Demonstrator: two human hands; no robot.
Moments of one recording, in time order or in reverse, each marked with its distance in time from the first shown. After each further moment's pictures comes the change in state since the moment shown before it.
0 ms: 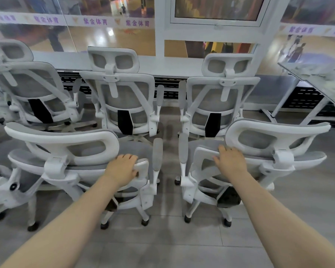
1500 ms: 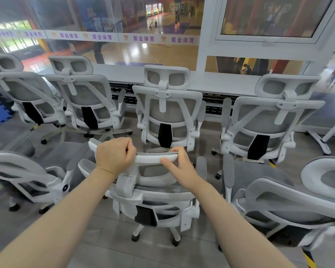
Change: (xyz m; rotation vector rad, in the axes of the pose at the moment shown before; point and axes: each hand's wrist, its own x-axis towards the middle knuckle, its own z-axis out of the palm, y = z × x) left_hand -0.039 -0.189 -0.105 -0.111 0.855 -0.134; right_hand 0.018 -0.327 -0.093 1.364 -0.229 -0.395
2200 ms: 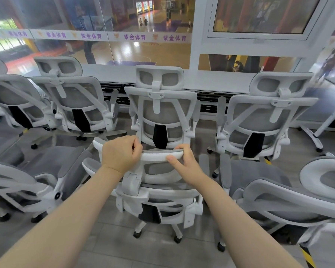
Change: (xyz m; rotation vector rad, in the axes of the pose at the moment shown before) left_hand 0.030 0.021 0.022 -0.029 -0.050 0.015; right_hand 0.022 0.013 -0.027 -0.014 0.061 0.009
